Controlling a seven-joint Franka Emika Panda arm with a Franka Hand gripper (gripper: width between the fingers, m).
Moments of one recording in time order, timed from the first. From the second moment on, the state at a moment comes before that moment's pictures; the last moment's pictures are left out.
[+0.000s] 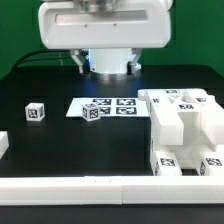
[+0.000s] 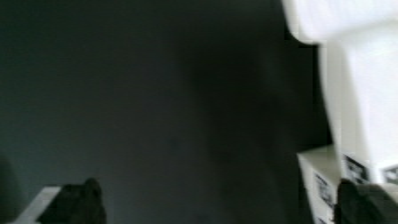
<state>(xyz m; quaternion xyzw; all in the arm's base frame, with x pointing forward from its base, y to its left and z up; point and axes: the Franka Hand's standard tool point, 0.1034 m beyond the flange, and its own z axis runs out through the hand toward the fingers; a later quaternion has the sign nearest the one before) 0.510 -0.036 0.129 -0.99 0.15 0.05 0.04</state>
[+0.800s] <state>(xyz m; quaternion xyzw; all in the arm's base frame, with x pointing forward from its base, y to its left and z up) 0.472 -0.051 0.095 -1.00 0.02 0.04 0.02</state>
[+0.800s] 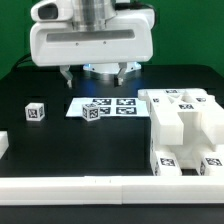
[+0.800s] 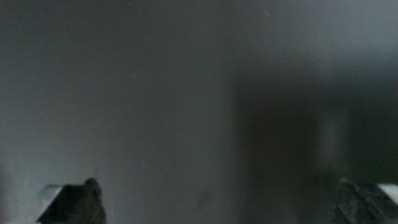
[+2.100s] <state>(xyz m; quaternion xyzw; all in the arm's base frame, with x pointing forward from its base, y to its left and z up) 0.413 -0.065 0.057 -1.00 0.02 0.07 0.03</state>
